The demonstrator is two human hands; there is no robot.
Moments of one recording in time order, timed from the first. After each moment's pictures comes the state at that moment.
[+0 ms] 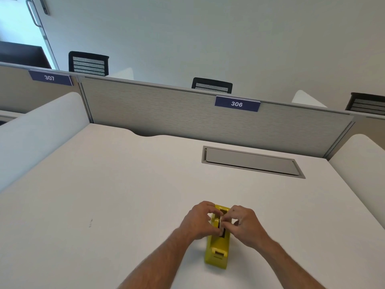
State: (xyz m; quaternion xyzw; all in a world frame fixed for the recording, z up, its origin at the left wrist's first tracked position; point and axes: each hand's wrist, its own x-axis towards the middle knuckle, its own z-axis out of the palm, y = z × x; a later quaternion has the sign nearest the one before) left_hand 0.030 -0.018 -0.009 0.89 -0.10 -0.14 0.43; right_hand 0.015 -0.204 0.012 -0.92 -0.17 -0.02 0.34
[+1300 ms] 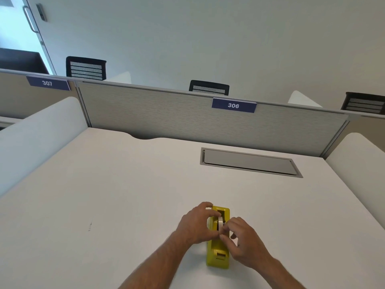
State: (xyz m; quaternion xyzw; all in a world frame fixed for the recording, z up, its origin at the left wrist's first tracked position) left_hand 0.023 -0.013 -0.011 0.94 -0.17 -0.08 0.29; right_hand -0.025 -0.203 -0.003 -0.92 -0.23 -0.06 0.31
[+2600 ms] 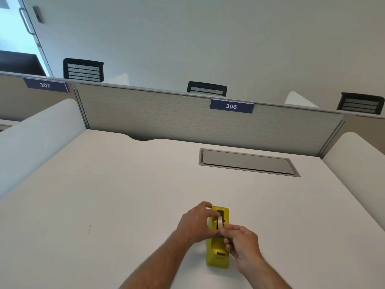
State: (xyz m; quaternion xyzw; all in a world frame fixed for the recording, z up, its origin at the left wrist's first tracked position) left_hand 0.025 -0.014 -0.003 0.95 -0.16 -0.09 0.27; right_hand -0.031 -0.167 0.007 -0.62 0.35 0.06 0.70
